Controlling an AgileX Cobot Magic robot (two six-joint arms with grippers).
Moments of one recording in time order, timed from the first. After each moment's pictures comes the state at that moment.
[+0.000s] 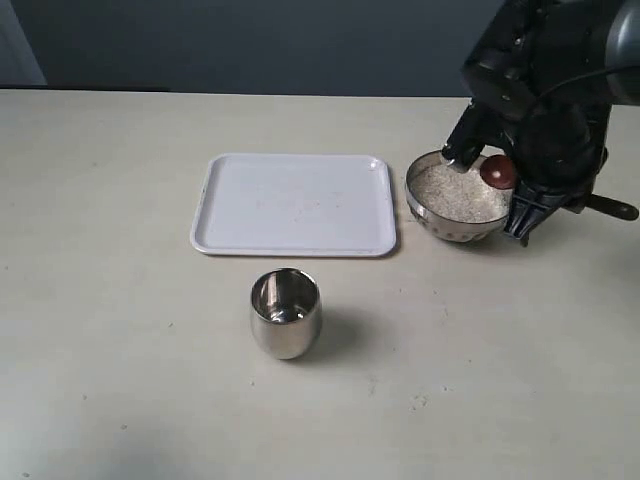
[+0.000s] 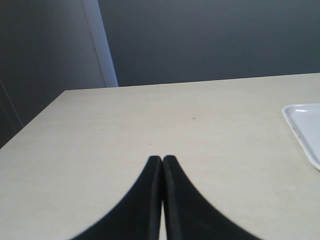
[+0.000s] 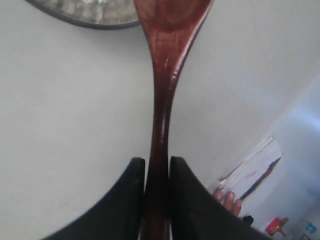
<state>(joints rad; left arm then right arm) -0.02 0.00 0.00 0.03 0.23 0.07 0.61 1.83 -1.24 -0.68 1.22 -0.05</state>
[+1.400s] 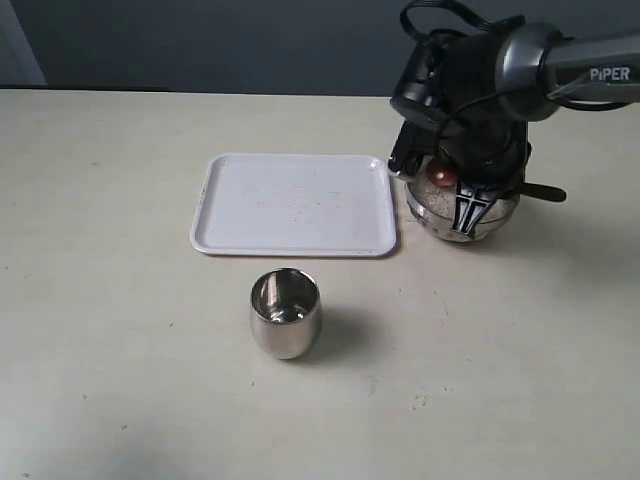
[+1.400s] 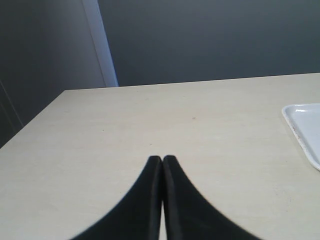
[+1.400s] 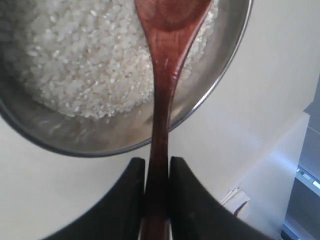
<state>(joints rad) -0.02 0.00 0.00 0.03 0.23 0.07 0.68 2.03 -1.39 -0.75 1.16 -0.09</state>
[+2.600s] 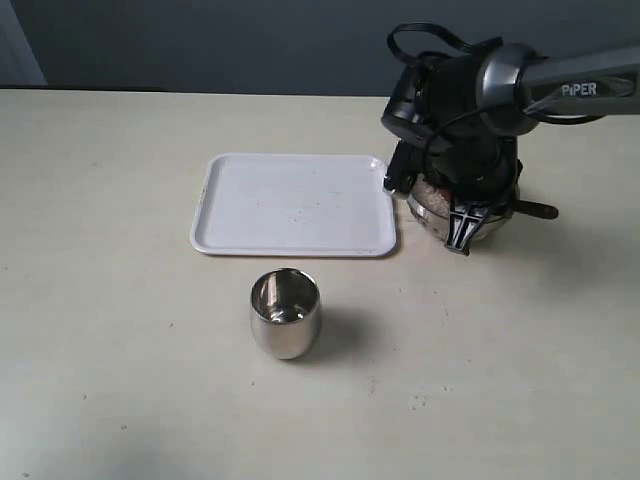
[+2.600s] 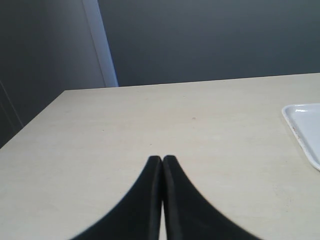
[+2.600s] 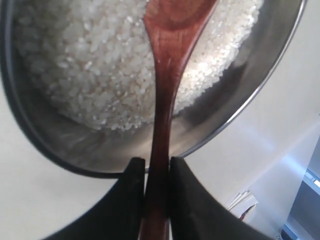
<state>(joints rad) -0.02 0.00 0.00 0.03 0.23 0.07 0.68 2.09 -1.39 -0.72 1.16 -0.11</state>
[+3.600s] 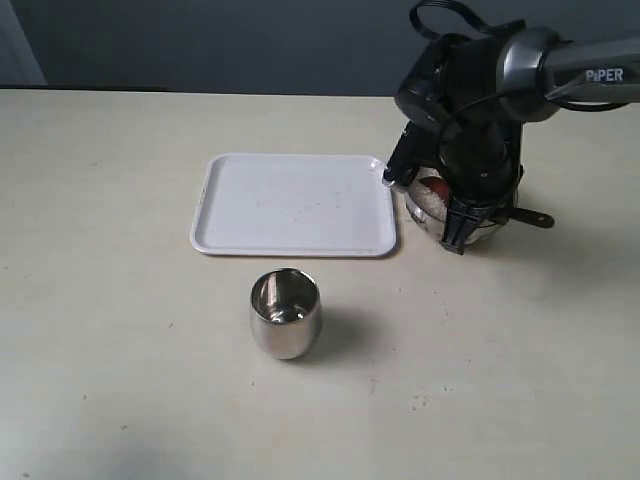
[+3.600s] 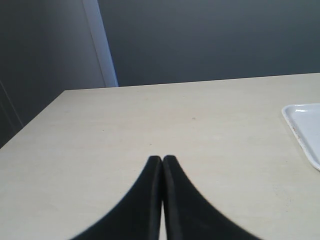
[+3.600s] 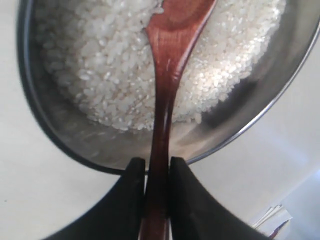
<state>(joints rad) -0.02 0.00 0.00 0.03 0.23 0.07 0.66 2.06 -1.40 -0.60 1.14 -0.16</state>
